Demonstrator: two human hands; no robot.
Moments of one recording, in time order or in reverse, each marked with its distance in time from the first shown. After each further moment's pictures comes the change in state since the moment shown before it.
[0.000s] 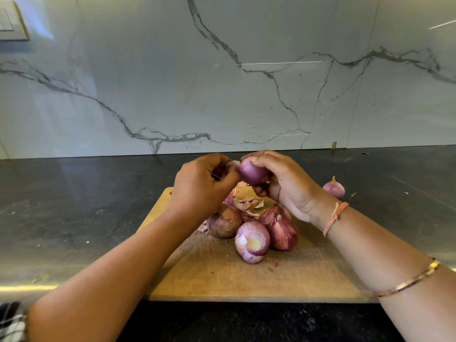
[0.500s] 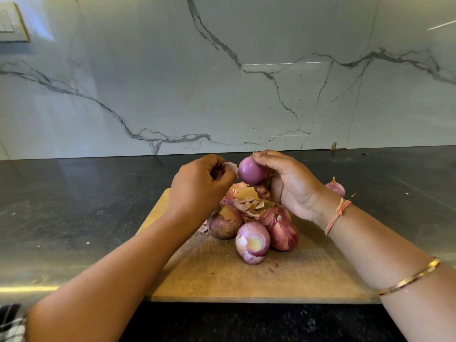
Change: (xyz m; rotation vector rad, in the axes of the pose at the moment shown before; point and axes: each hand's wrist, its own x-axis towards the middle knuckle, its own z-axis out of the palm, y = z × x) left_hand 0.003 -0.004 0.001 0.101 0.019 -0.043; right_hand 0.000 -0.005 -0.002 0.124 0.008 0.134
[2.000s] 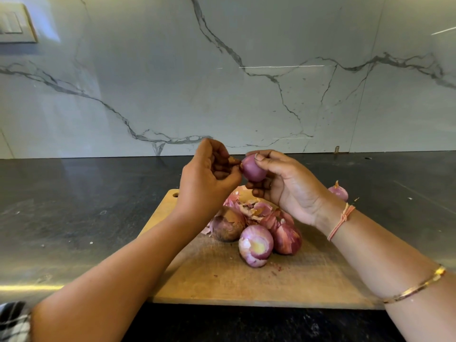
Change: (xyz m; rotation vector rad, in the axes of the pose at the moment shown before) left_hand -0.003 0.009 -0.002 -0.411 0.048 0.048; right_hand -0.004 -0.002 0.004 0.137 -0.059 -0.042
